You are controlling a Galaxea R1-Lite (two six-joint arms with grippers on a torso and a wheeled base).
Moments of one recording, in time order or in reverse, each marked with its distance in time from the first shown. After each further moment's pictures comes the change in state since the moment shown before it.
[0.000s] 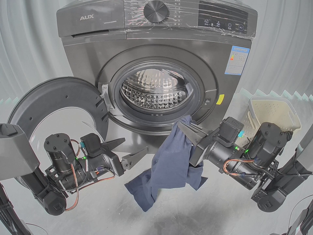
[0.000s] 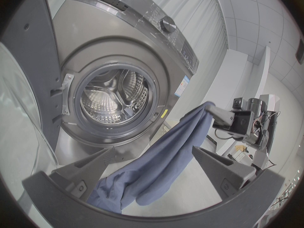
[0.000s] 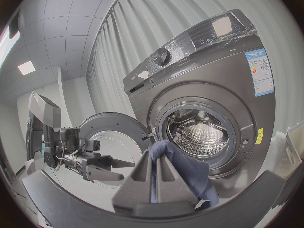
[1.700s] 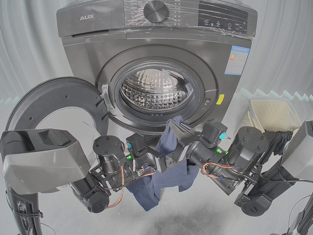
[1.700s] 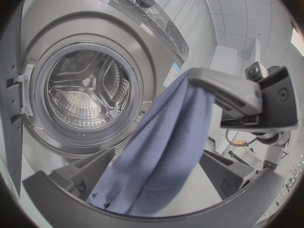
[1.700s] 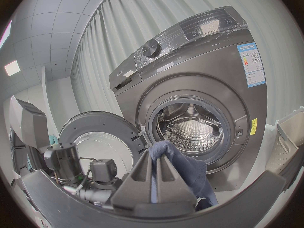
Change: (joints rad) left arm -0.184 0.271 -0.334 0.000 0.120 0.060; right arm 0.080 0.089 -0.114 0.041 -0.236 0.023
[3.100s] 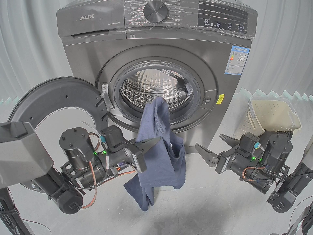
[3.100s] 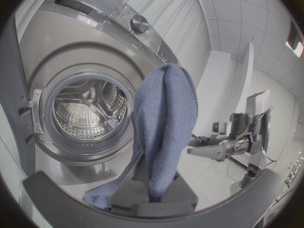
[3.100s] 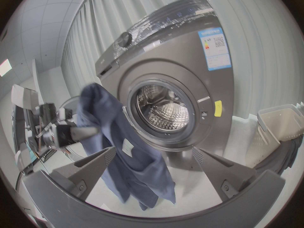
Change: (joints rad) left arm 0.058 -0.218 0.170 -0.003 -0.098 -0.003; right arm -0.225 -0.127 0.347 -0.021 0.173 0.033
